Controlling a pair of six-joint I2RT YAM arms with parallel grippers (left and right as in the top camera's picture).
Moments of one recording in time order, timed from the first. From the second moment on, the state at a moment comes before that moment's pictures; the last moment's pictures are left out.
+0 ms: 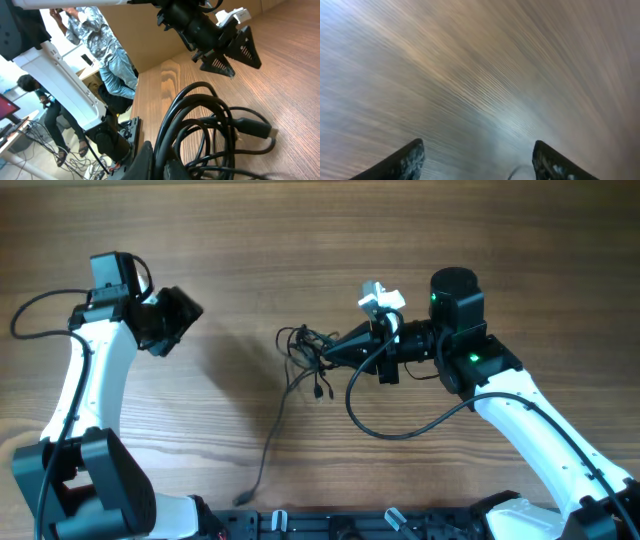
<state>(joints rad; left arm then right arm) 0.19 1.61 1.15 -0.71 0.32 -0.57 0.36 1.38 0.87 0.05 -1.26 0.05</state>
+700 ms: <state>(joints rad) -0.10 1.61 1.15 -0.65 1.06 0.43 0.36 1.37 0.87 0.46 -1.56 0.33</state>
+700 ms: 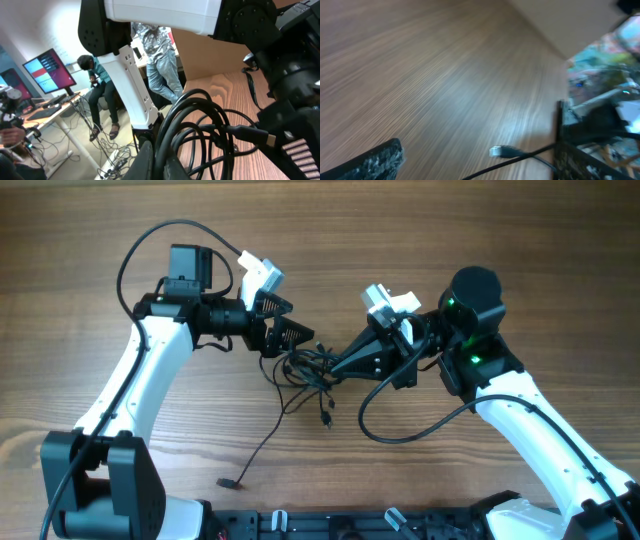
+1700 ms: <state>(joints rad) -0.11 1.75 1.16 -0.83 1.31 0.68 0.36 1.37 0.87 0.47 -1.56 0.39</state>
